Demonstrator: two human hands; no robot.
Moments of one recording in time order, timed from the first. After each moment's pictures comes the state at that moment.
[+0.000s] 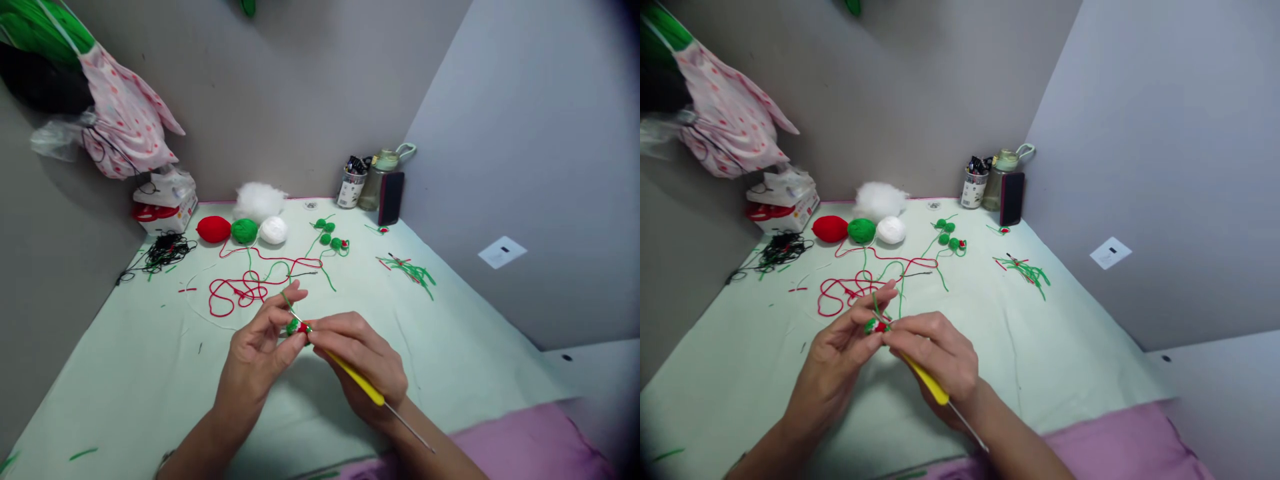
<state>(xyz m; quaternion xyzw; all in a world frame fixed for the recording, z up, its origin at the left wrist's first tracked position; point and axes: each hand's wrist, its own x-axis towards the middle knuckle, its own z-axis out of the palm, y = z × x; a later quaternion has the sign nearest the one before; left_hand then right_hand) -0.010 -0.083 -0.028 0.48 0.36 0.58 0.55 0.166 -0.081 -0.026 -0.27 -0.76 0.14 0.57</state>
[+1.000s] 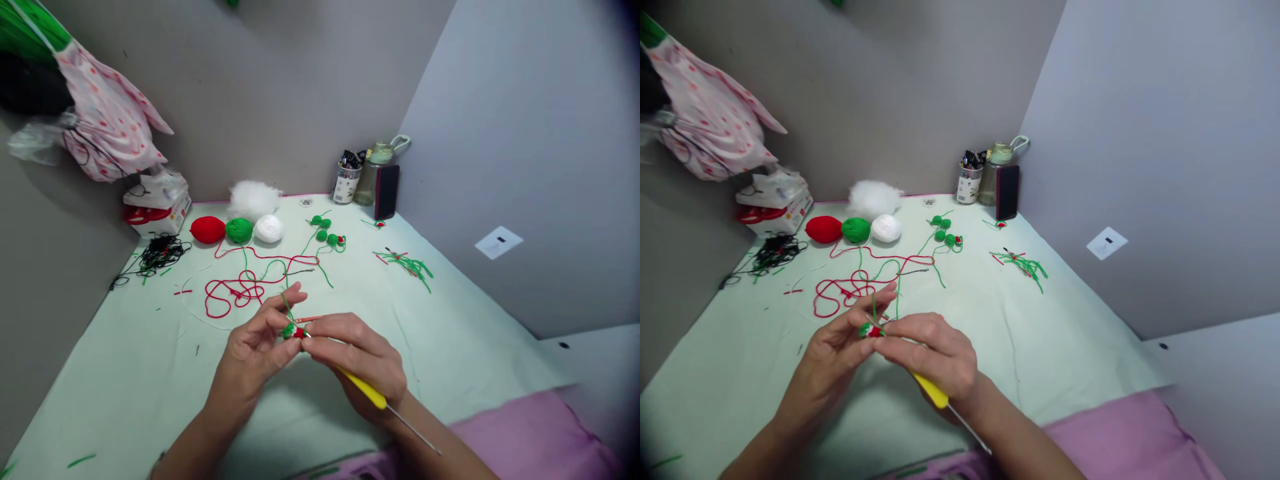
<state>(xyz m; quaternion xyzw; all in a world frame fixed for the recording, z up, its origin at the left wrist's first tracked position) -0.016 -0.079 -0.028 0.49 0.35 0.55 0.59 0.173 -0.079 -0.032 -0.24 -0.79 0.13 0.56</state>
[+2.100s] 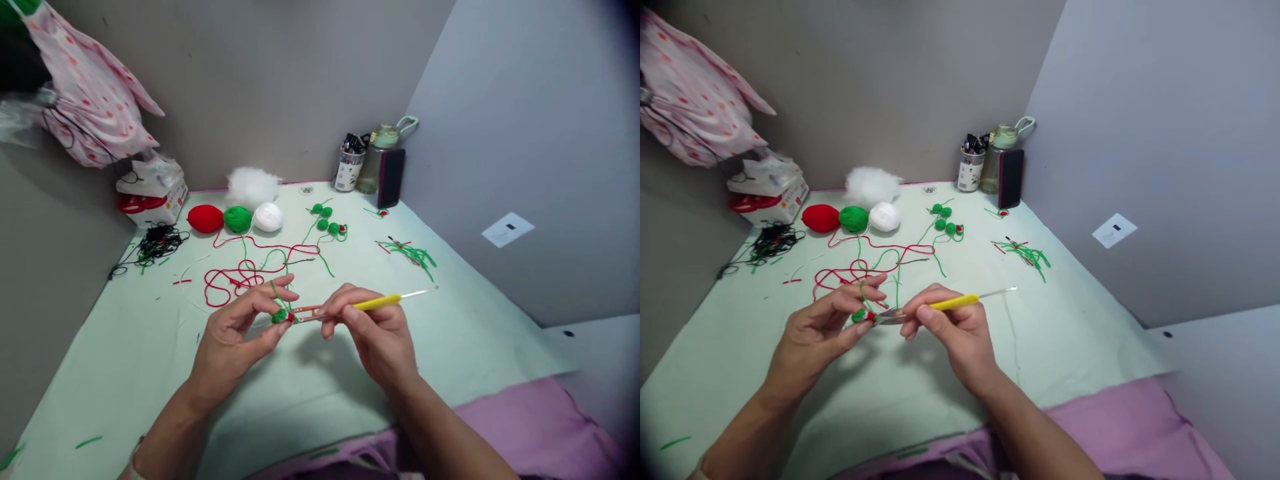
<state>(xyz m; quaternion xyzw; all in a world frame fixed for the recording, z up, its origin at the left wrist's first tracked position) -0.038 -0.067 -0.030 0.63 0.35 0.52 0.45 0.176 -0.070 -0.030 -0.27 -0.54 0.52 0.60</state>
